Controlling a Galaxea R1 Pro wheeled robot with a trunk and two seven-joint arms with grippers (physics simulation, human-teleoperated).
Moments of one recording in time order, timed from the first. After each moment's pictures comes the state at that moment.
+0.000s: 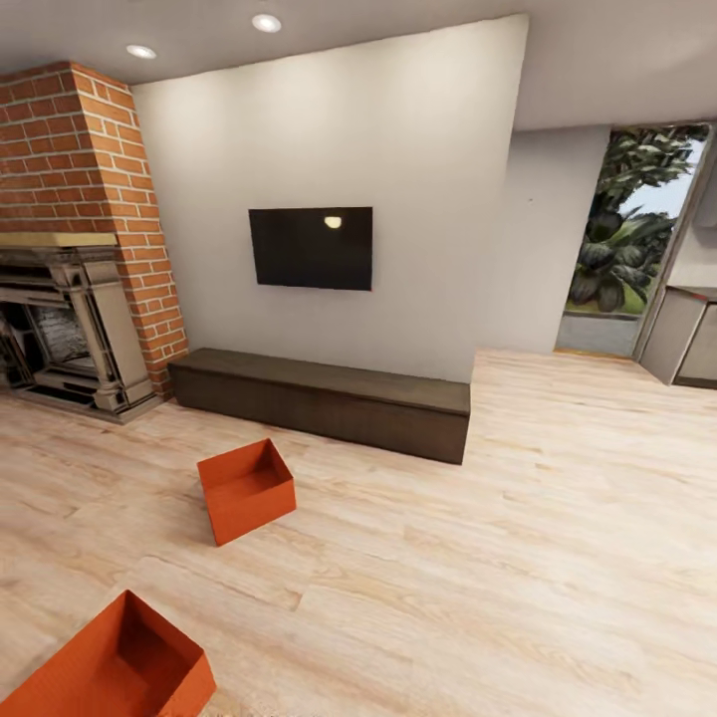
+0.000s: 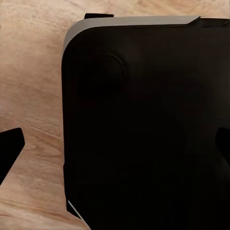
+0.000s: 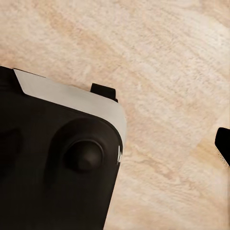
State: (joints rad) left arm -0.01 0.00 0.02 -0.05 0.02 -0.02 -0.01; right arm -0.10 0.00 0.97 0.02 -0.68 -0.16 -0.09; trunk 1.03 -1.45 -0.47
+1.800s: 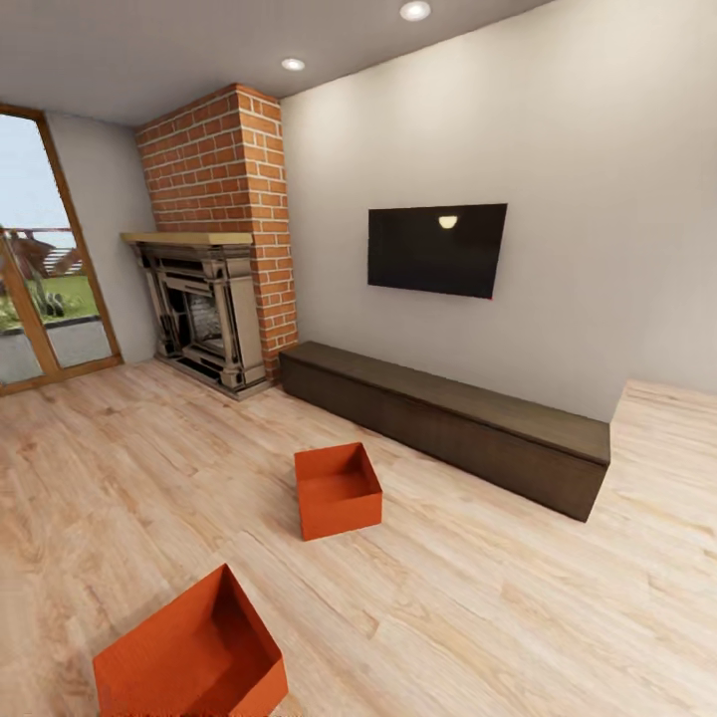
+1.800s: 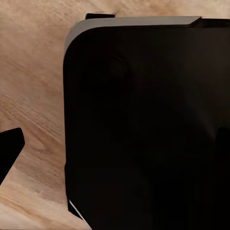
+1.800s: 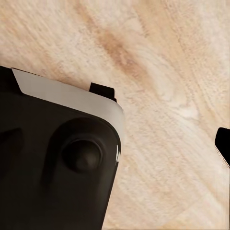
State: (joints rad) left arm -0.01 0.00 0.02 -0.05 0.02 -0.02 -0.01; right arm -0.10 0.00 0.97 0.02 -0.68 -0.16 -0.09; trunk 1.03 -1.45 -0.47
